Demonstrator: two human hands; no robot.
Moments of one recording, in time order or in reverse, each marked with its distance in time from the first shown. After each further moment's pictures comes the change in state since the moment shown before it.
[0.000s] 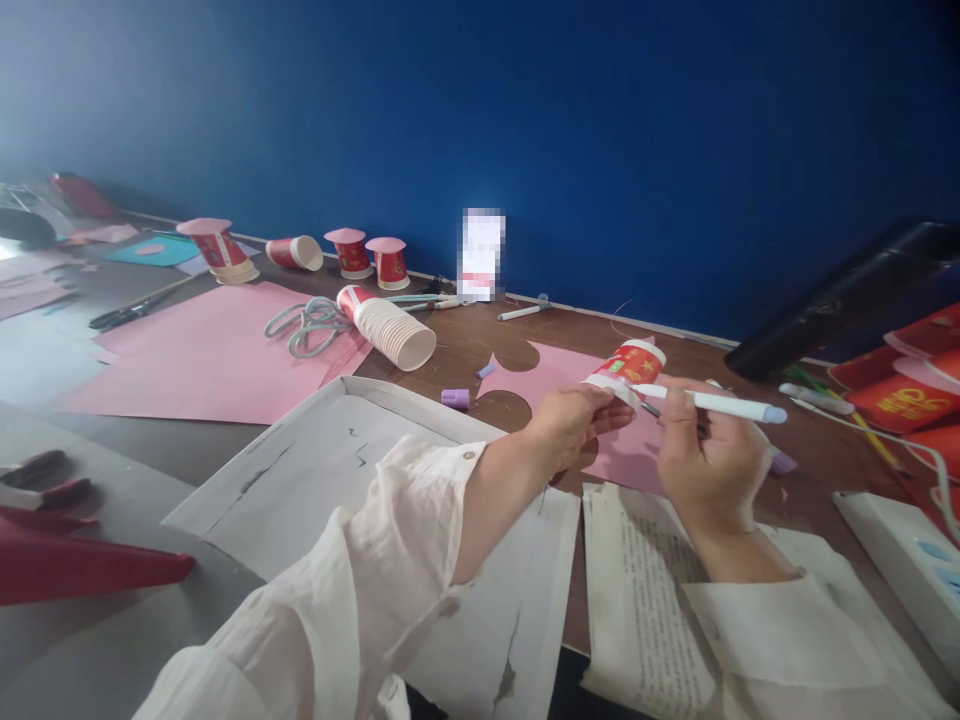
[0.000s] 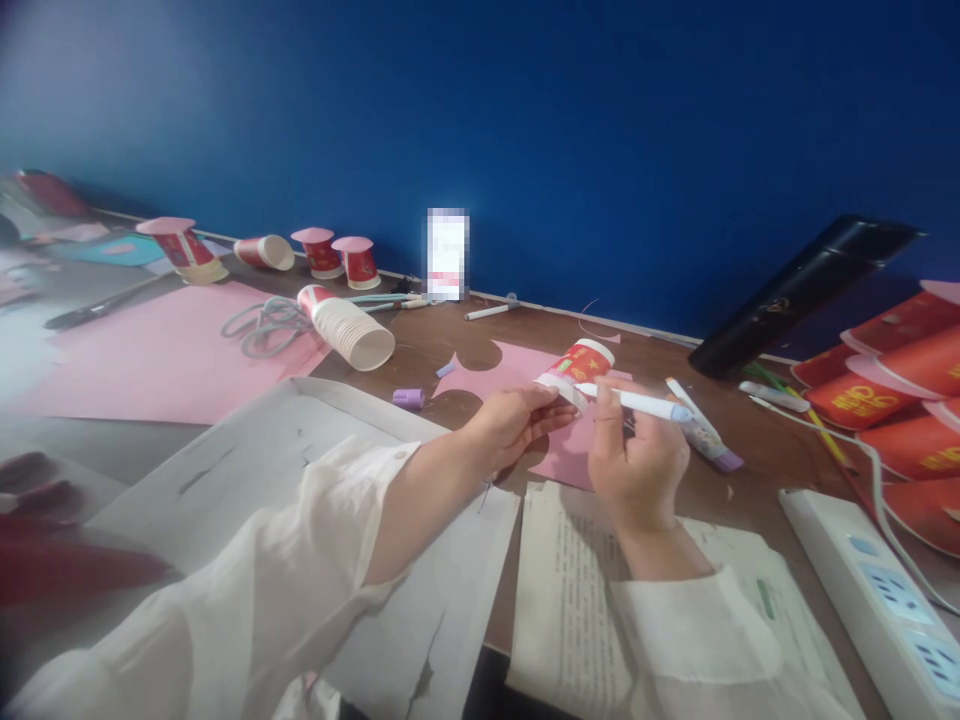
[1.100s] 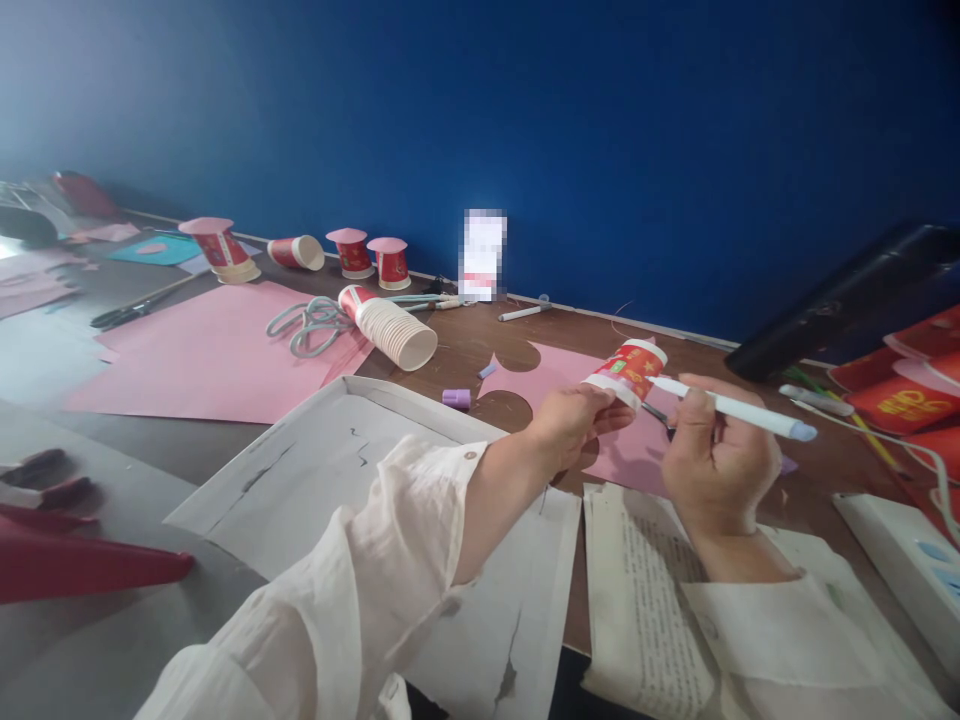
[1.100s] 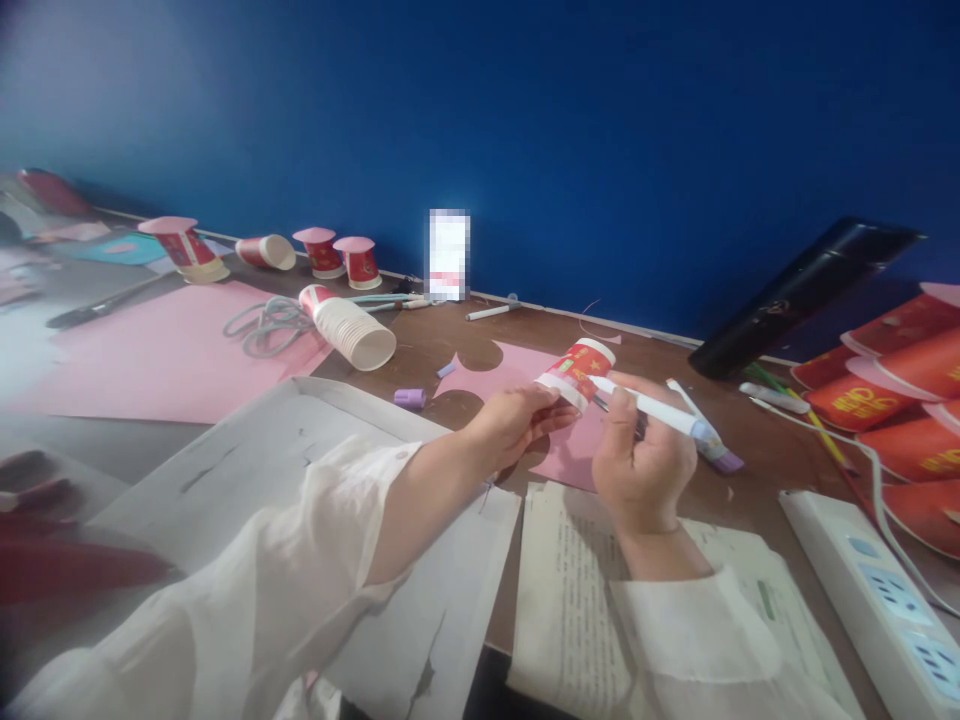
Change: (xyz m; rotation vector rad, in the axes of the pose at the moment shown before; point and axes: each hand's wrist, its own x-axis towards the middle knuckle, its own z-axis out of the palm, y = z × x) left_hand 0.000 0.001 0.001 0.013 0.015 0.006; right_hand -0.002 0.004 0.001 0.032 0.083 0.020
